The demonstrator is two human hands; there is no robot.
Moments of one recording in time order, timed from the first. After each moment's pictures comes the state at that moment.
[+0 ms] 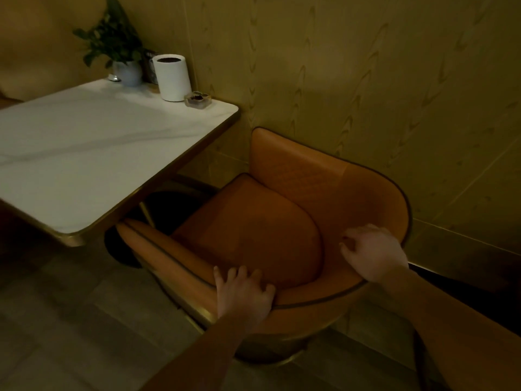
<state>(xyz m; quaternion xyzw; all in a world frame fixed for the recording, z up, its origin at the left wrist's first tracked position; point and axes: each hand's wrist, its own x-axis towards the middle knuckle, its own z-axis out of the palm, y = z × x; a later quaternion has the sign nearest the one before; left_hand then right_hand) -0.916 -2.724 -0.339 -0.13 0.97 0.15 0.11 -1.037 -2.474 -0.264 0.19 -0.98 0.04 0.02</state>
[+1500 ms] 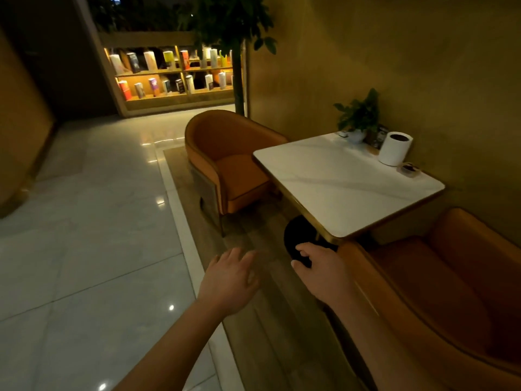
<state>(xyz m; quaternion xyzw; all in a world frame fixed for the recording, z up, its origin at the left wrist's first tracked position) -0.435 -3.057 -0.043 -0.31 0.94 0.11 -0.06 -0.614 -2.929 -0.027 0.45 -0.85 0.27 -0.10</state>
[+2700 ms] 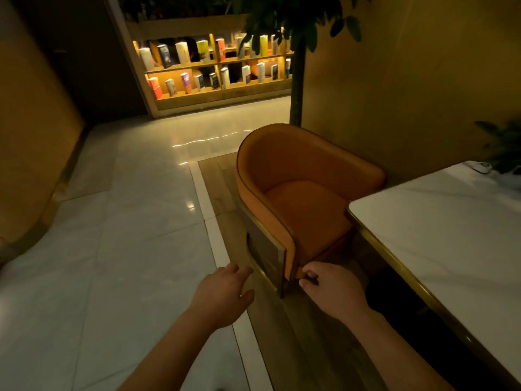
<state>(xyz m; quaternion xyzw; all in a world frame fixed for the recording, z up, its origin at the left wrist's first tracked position) -0.483 -3.703 -0.078 -0.35 0.93 0.13 0.04 -0.689 -3.570 -0.074 0.50 -0.83 0.16 -0.18</state>
